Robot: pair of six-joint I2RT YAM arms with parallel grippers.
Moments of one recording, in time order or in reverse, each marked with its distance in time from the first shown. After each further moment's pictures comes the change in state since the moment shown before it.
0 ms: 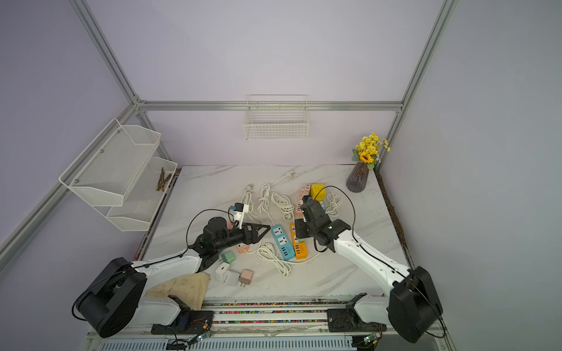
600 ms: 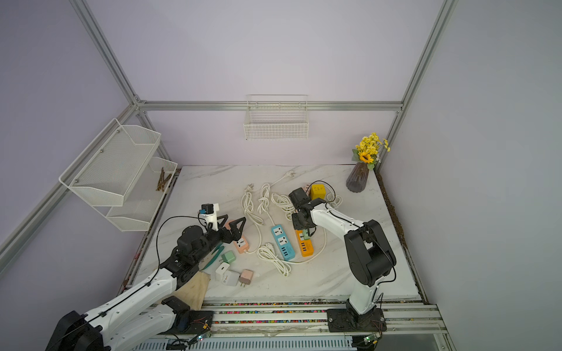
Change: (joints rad) left arm 0.124 -0.414 -0.126 -0.203 -0.377 0.284; right arm -0.042 0.568 0.371 -0.234 0.077 -0.039
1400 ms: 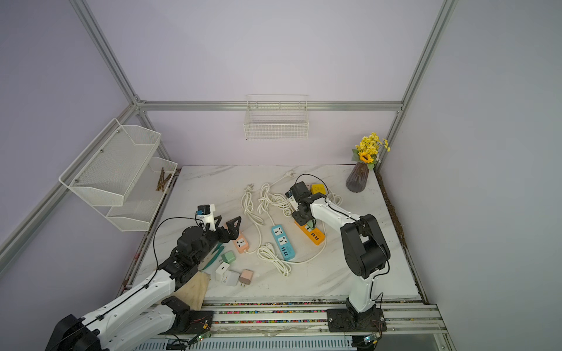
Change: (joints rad) left arm 0.000 -0.049 0.000 -0.082 -0.161 0.021; right arm -0.057 0.079 0.097 0.028 0.023 -0.580
